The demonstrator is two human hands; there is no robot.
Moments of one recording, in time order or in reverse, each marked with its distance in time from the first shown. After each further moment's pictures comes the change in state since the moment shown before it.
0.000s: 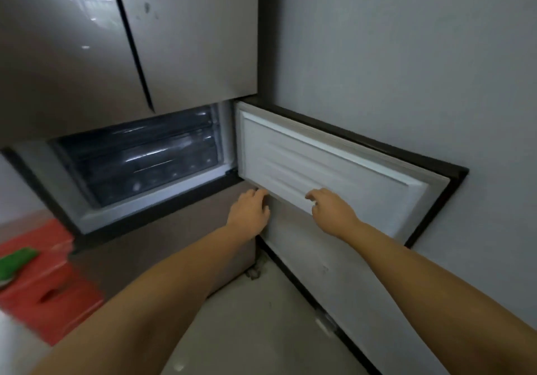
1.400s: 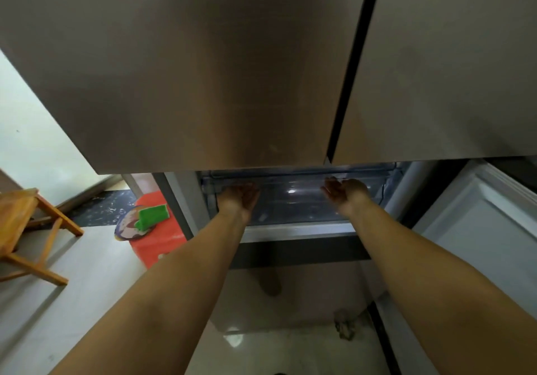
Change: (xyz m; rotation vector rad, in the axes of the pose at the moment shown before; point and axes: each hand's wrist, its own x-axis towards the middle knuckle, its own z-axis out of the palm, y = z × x) left_hand 0.126 -0.331 -0.138 -1.885 1.006 -0.833; right_hand 0.379 -0.266 0.138 1.624 -0.394 0.526
